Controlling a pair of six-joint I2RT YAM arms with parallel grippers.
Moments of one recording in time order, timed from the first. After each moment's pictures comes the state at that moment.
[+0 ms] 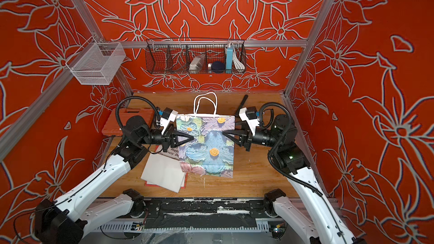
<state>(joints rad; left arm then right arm) -0.40 1.01 0.80 0.35 1.13 -0.54 0.36 0.80 0.94 -0.20 -1.00 0.08</state>
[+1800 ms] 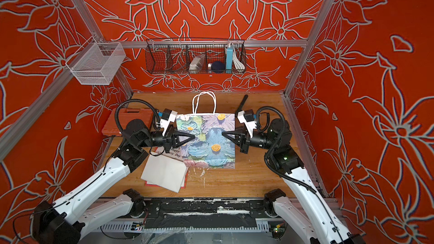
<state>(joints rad) -0.45 0.98 0.75 0.34 1.02 -0.52 0.36 0.80 0.81 -0.04 -1.02 0.23</state>
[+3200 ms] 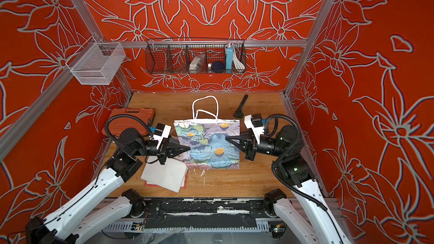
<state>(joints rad) -0.46 0.83 0.66 0.26 1.08 -0.22 0.36 0.69 0.86 -0.13 -1.02 0.27</state>
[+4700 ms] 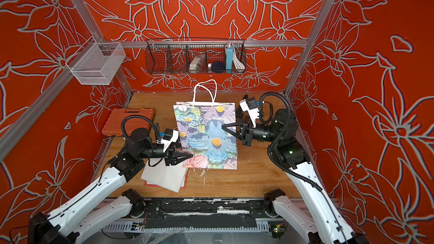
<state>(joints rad) -0.47 0.86 0.62 0.06 0.96 0.06 0.35 0.87 1.02 -0.14 -1.07 0.49</state>
